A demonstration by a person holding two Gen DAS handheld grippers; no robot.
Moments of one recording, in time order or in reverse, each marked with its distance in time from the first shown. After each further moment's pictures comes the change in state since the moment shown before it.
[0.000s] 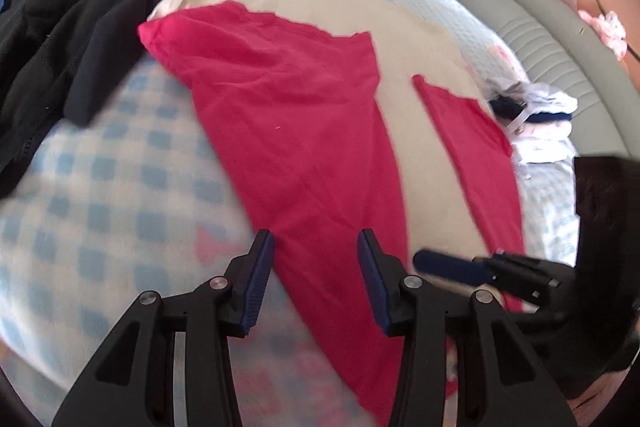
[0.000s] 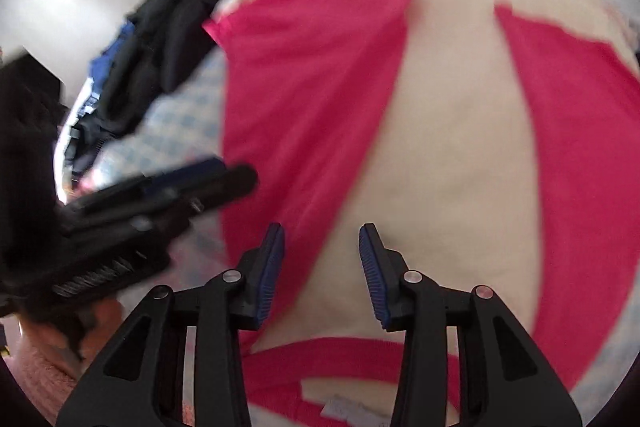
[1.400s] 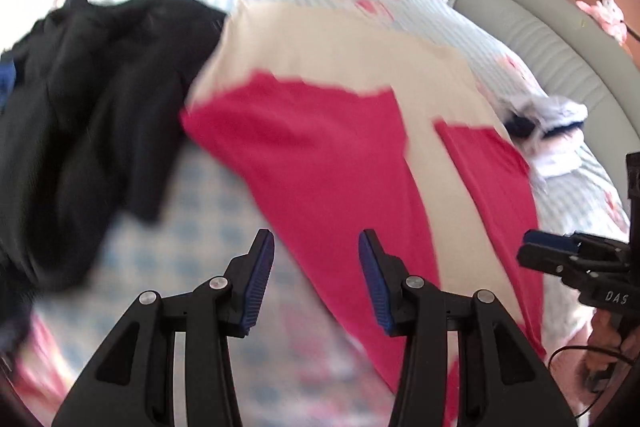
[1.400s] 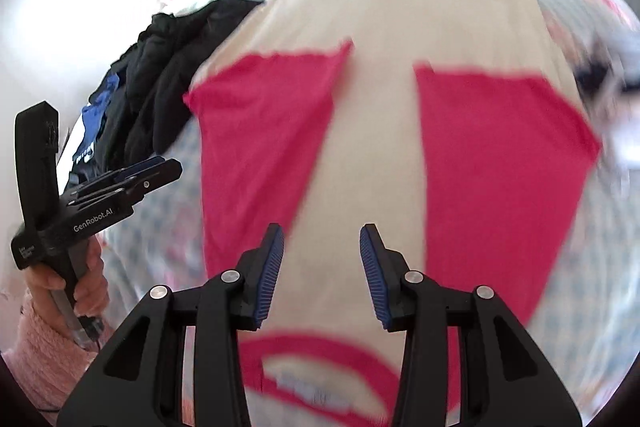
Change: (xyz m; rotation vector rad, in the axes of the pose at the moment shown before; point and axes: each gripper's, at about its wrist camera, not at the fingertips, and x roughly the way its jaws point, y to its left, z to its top) left arm -0.036 0.010 0.068 0.109 -0.114 0.103; right arm -0.074 -0.029 0.041 0.033 -0.133 -0.040
